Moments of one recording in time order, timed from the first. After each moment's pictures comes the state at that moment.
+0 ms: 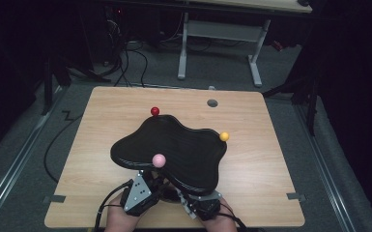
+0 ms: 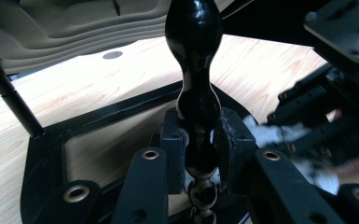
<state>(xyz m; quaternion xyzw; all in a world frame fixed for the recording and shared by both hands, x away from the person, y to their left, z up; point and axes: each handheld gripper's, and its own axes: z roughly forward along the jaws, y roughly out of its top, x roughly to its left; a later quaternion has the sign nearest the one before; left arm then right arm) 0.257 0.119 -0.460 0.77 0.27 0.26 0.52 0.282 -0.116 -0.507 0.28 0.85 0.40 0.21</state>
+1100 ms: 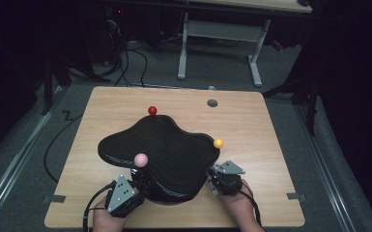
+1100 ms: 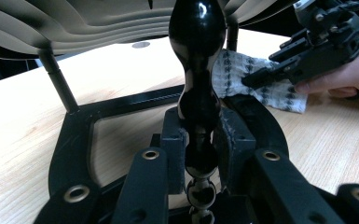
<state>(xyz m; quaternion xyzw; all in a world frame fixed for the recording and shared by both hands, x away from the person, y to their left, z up) 0.249 0.151 -0.460 0.75 0.31 0.27 0.51 0.348 -0.176 -0.507 0.39 0.80 0.37 0.25</state>
